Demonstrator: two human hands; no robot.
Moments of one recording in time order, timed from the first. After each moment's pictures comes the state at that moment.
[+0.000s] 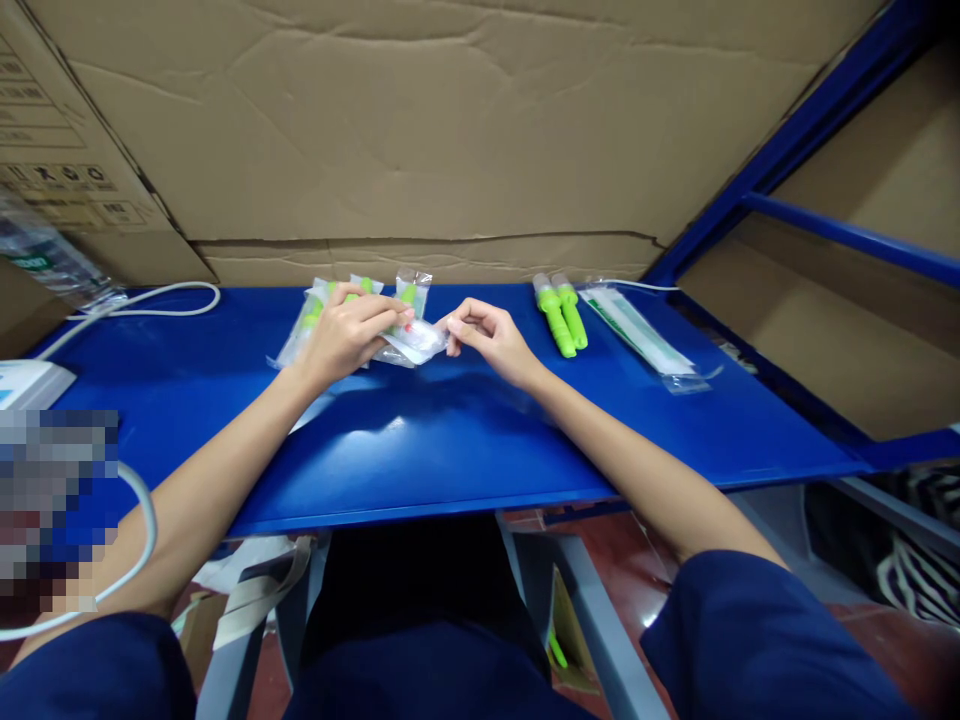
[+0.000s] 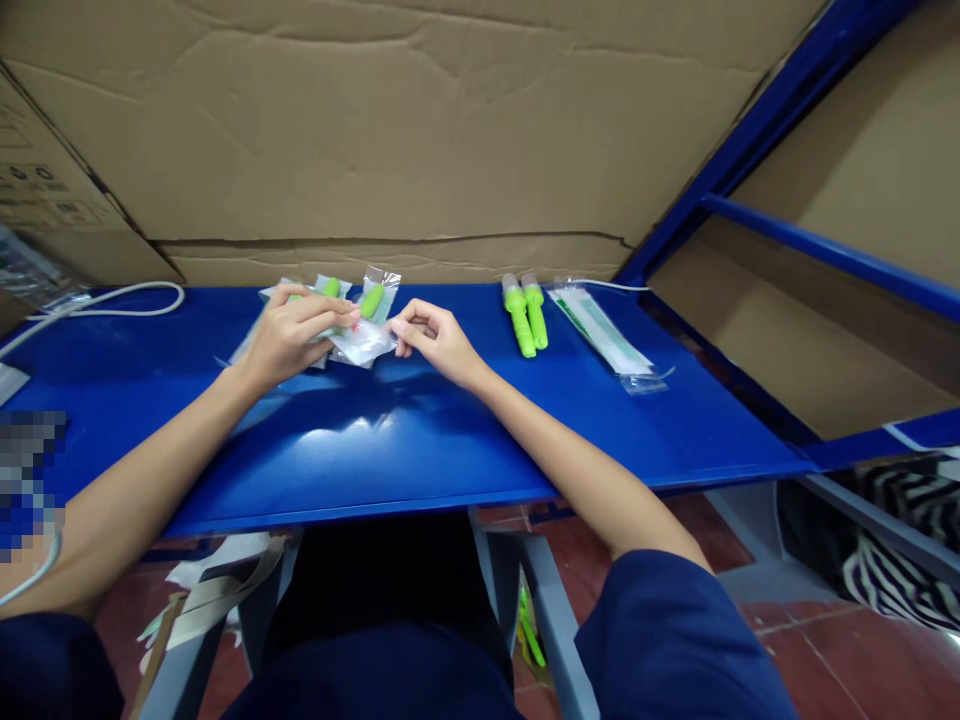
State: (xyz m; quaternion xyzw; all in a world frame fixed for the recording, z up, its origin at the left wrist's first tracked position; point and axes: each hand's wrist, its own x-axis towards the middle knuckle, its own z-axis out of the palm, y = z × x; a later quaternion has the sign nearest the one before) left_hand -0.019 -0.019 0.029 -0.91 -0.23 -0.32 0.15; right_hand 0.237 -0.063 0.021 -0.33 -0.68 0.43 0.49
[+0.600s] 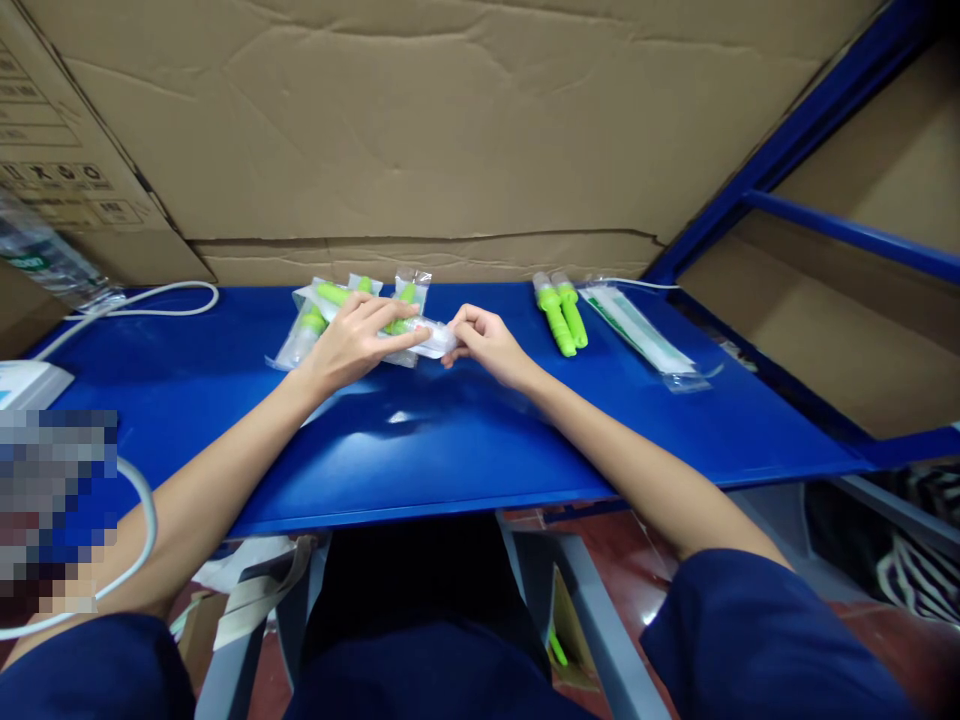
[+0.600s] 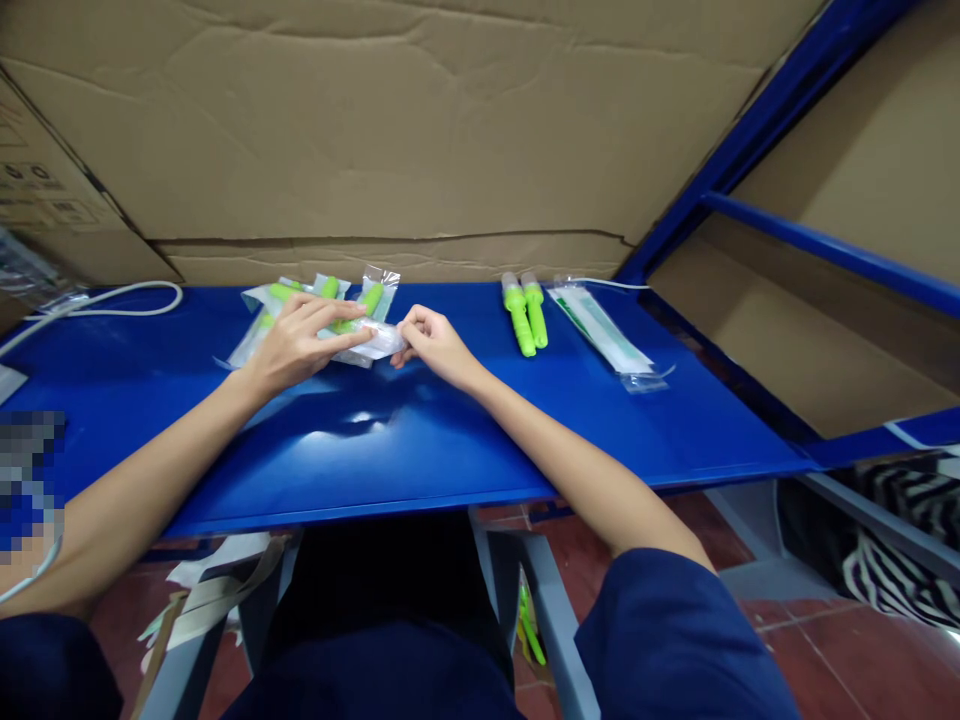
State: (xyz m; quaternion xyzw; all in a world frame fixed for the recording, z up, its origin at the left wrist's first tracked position) left_hand -0.014 -0.020 0.018 -0.91 -0.16 -0.32 0.22; right_hand 0.229 -0.057 0.011 -0.40 -0.58 0.52 0.48
